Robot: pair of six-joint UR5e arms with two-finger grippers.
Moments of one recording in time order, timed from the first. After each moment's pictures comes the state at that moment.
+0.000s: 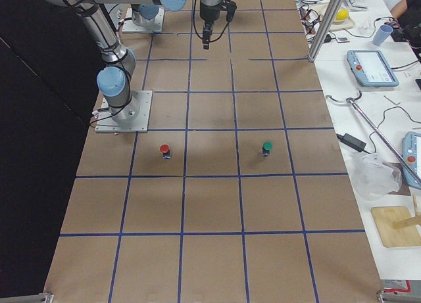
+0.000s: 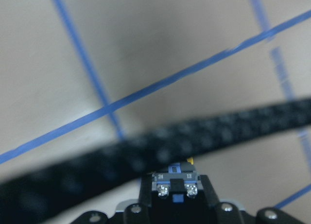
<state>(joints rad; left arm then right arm) -1.18 -1.62 -1.81 -1.42 1.21 0.76 1.50 -1.73 1.69 -1.50 -1.52 0.16</state>
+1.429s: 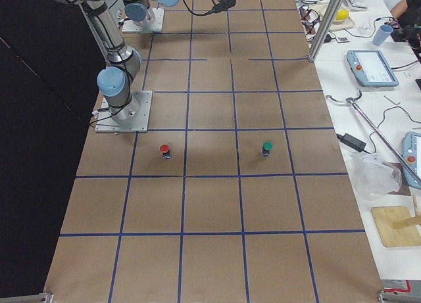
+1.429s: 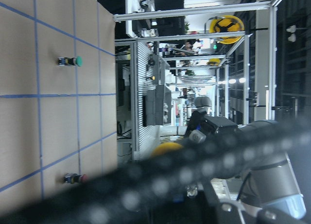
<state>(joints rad) -1.51 -1.48 -1.83 -1.58 0.07 0.18 1.32 -1.70 1.55 -1.08 -0.57 0.81</state>
